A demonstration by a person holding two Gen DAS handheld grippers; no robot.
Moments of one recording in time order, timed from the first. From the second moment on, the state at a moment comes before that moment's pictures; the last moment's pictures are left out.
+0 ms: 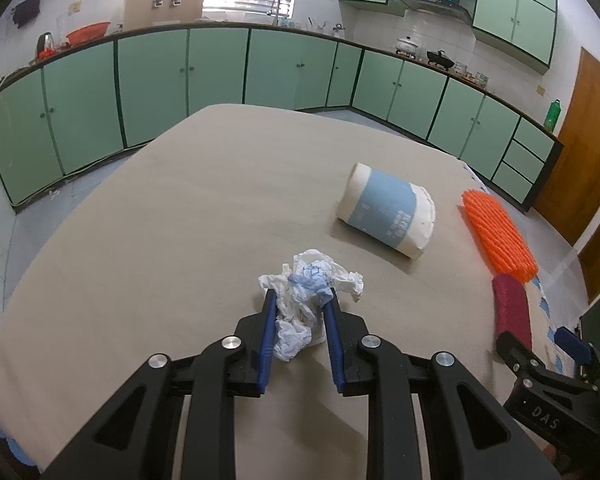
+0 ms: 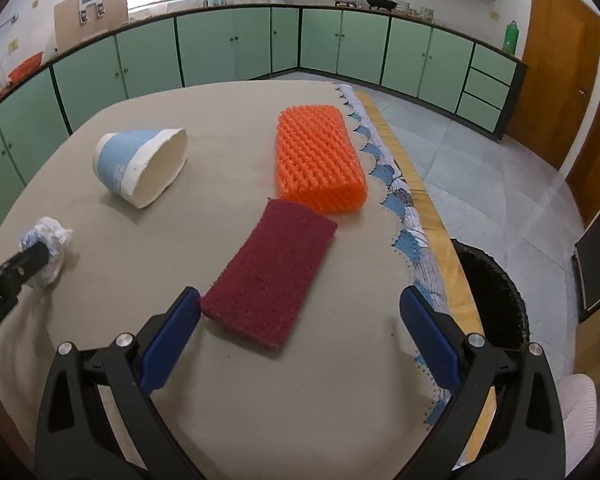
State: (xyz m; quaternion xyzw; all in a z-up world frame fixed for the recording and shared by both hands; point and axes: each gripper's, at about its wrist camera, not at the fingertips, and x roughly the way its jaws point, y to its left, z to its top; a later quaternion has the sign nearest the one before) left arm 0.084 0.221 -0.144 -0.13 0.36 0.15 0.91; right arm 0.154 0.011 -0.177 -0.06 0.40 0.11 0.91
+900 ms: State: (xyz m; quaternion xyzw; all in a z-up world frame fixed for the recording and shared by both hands) left arm 0.090 0.207 -0.148 -0.12 0.37 0.14 0.91; right arm 0.161 -0.013 -0.172 -0.04 0.42 0.13 0.90
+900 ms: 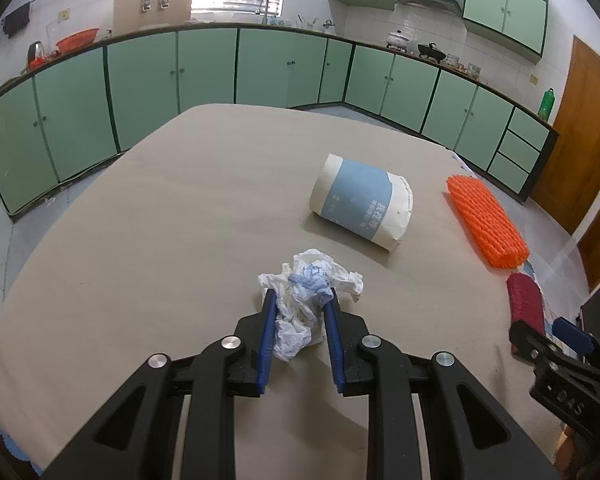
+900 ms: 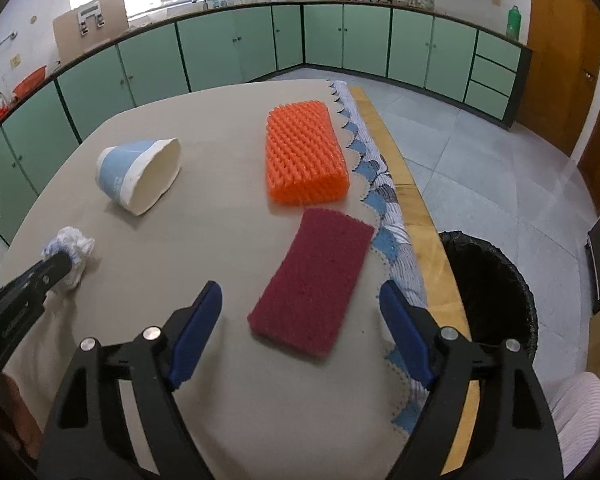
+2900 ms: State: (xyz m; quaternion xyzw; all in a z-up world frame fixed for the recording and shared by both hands) left arm 0.176 -0.030 -0.082 -0.05 0.32 -0.08 0.94; right arm 0.164 -0.243 -0.098 0.01 0.32 0.07 0.95
